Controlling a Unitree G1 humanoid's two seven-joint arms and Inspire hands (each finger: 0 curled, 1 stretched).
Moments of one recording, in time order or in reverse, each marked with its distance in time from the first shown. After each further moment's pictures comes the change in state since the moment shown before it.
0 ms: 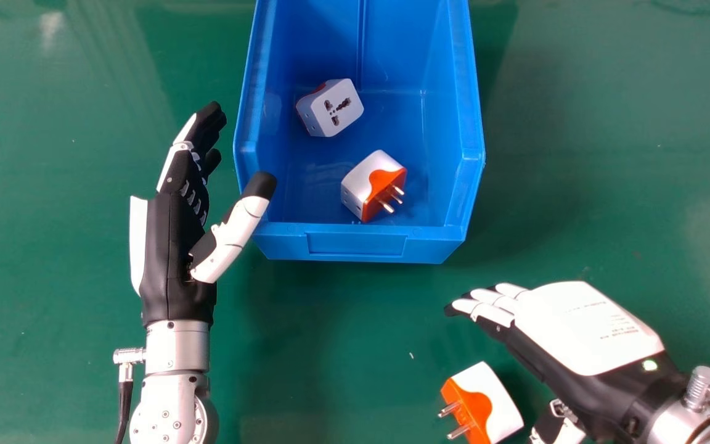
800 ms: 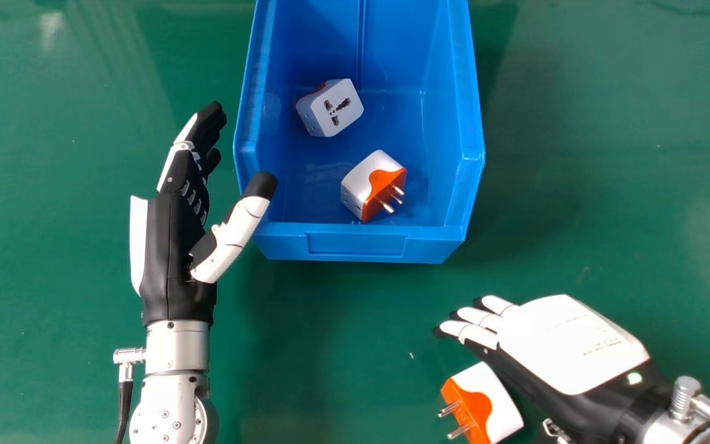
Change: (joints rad) left arm 0.000 0.000 0.001 0.000 0.000 -0.002 -0.002; right arm 0.002 -0.017 0.027 -0.006 -0.068 -0.057 0.009
